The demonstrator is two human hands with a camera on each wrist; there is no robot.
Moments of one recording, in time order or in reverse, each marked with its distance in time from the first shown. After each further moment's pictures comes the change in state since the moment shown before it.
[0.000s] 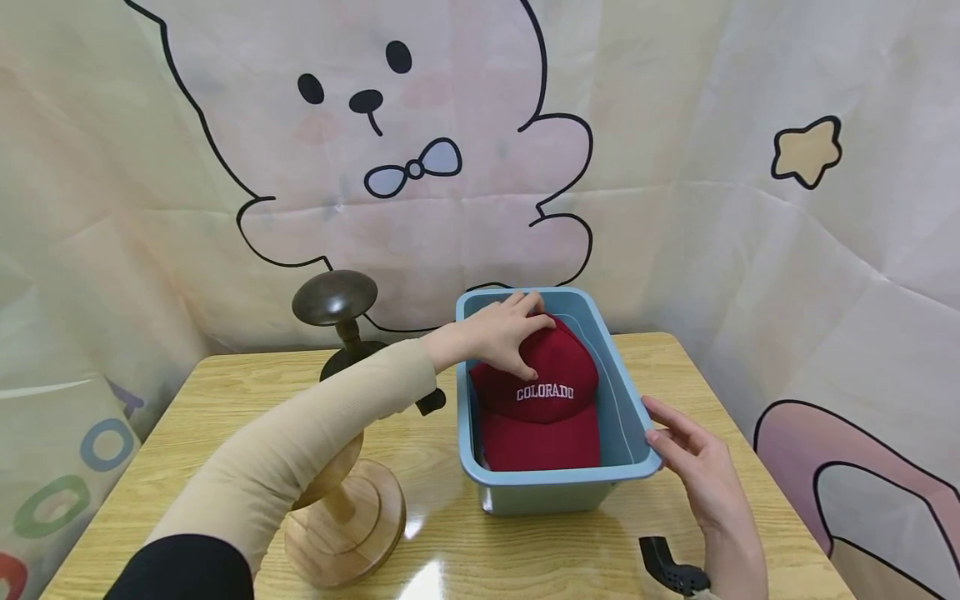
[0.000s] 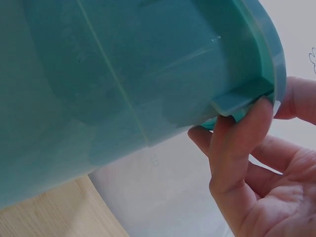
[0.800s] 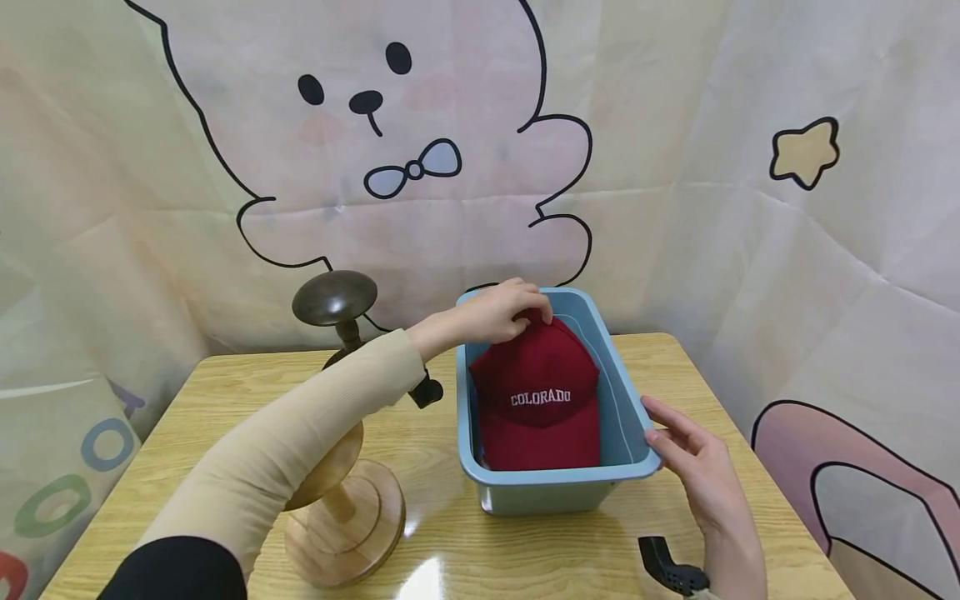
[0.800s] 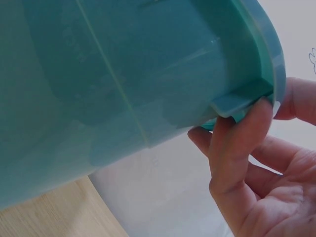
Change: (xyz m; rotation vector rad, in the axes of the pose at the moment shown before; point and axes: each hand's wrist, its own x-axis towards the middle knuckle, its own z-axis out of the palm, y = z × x) left_hand -0.004 -0.011 -0.021 -0.260 0.187 0.112; right_hand 0.001 0.000 -0.002 0.015 0.004 -0.008
